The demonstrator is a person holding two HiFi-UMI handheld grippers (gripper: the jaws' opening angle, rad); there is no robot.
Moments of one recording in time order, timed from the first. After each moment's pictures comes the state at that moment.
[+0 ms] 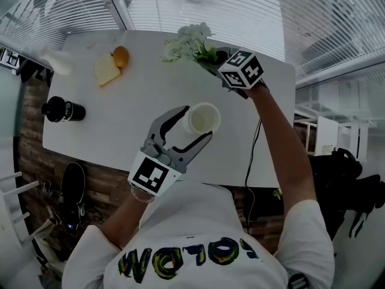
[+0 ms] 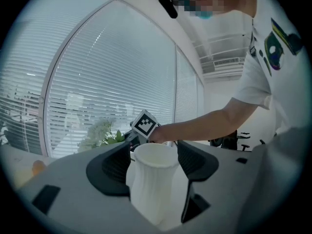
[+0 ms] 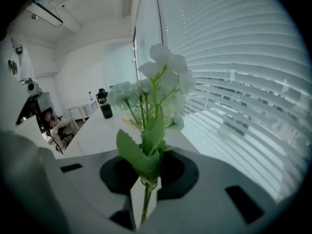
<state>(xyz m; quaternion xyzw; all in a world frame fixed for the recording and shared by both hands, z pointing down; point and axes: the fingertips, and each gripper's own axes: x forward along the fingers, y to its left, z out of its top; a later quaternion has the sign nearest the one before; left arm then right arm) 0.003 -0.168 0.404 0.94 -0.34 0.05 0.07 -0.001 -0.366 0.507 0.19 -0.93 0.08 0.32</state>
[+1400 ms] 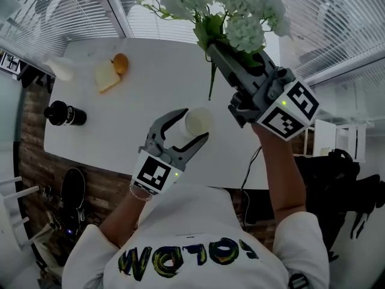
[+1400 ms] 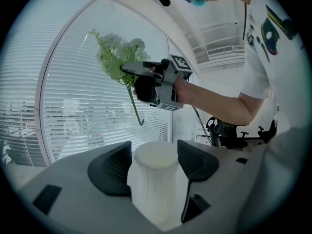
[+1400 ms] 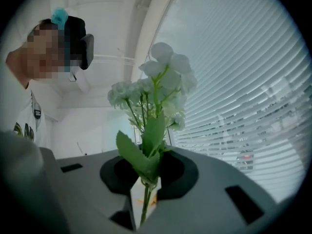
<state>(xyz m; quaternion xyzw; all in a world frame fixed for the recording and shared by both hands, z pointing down) 0.021 -0.156 0.419 0.94 -0.33 0.10 0.02 0.023 -0.265 0.249 0.25 -0.96 0.05 -0.08</state>
